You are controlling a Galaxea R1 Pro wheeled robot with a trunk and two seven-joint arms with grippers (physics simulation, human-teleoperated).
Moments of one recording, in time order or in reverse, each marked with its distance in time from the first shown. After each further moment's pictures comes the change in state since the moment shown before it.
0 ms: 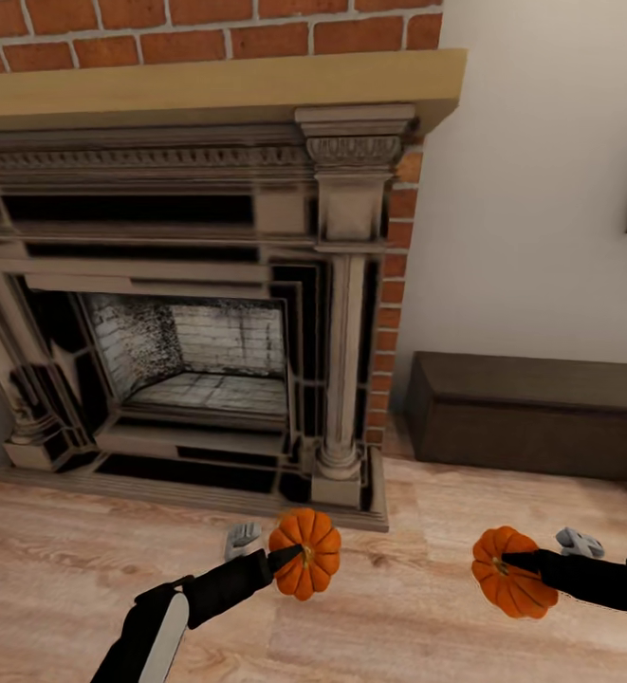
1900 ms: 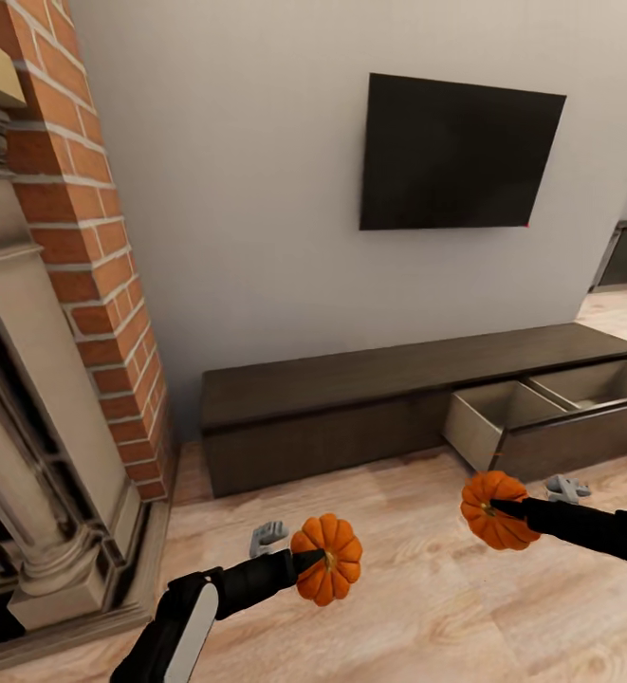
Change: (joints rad) left arm -0.051 -0.033 -0.100 0.068 0.001 -0.004 0.101; right arm -0.076 0.017 0.005 -0.154 0.015 -0.062 -0.013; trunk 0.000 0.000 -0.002
